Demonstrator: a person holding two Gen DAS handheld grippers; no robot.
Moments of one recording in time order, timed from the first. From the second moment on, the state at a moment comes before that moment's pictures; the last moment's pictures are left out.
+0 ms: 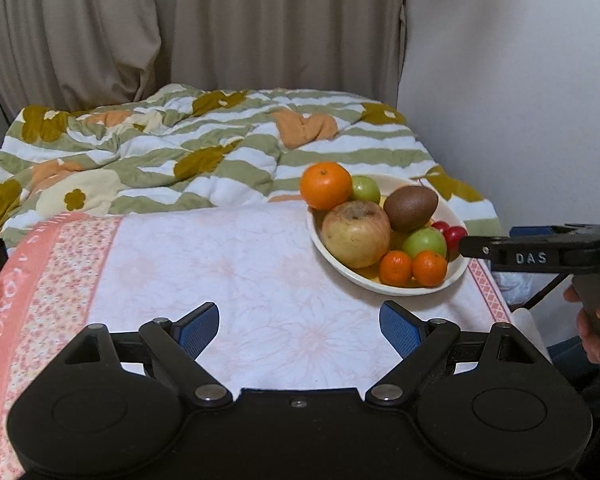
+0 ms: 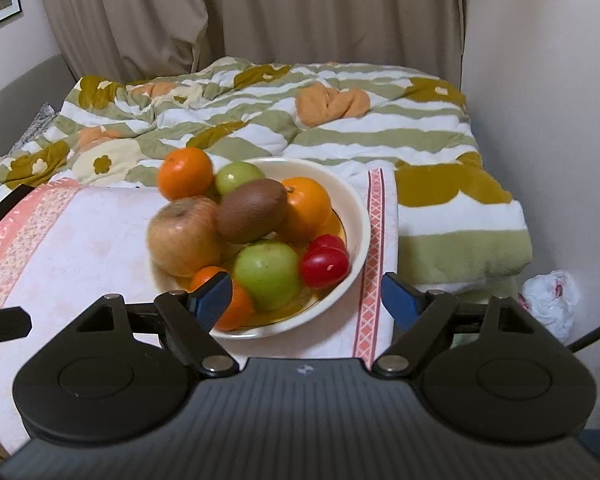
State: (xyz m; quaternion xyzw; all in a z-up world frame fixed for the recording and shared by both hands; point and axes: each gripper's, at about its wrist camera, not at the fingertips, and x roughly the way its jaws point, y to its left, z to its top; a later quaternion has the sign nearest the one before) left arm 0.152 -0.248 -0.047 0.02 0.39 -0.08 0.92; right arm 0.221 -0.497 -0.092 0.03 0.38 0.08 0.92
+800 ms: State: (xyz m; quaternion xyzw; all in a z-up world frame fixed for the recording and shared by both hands) left arm 0.068 -0.118 0.031 0.03 0.31 -0.02 0.95; right arm 0.077 -0.356 0.019 0.02 0.36 0.02 0.93
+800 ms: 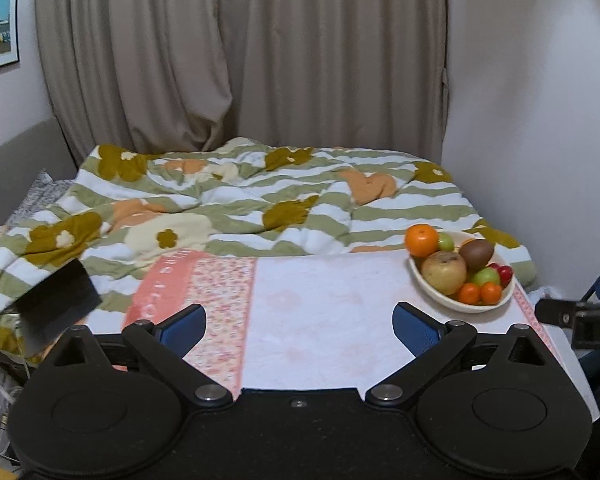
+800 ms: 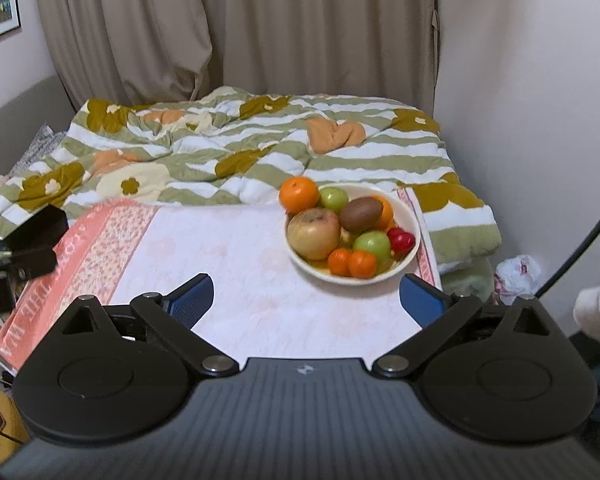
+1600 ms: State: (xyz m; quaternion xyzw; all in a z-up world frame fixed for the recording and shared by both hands) left arm 0.052 -0.086 0.033 0.02 0.30 -0.04 0.95; right arm 0.060 -0.326 0.023 0.02 0.36 -0.01 0.93
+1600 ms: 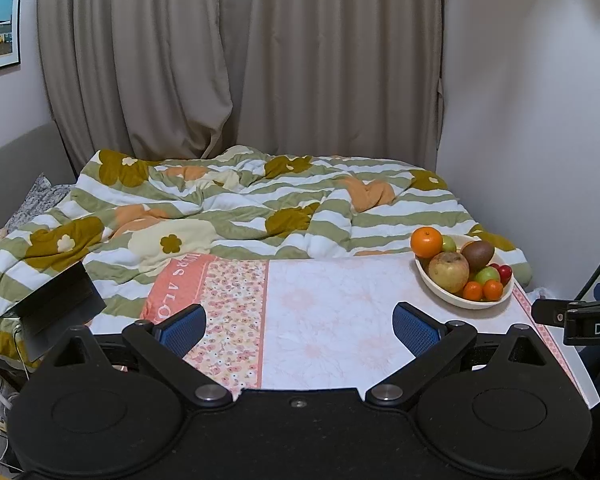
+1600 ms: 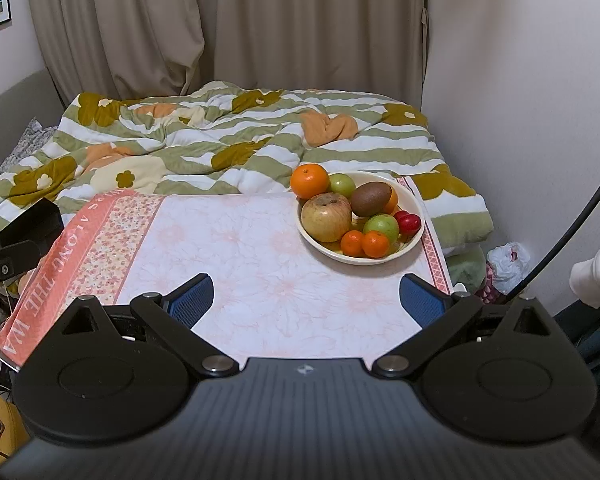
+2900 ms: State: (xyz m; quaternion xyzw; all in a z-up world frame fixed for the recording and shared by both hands) left arm 0.049 -0.084 0.035 0.02 0.29 -0.04 0.96; right arm 0.064 -0.329 0.020 0.02 0.36 -0.01 0.93
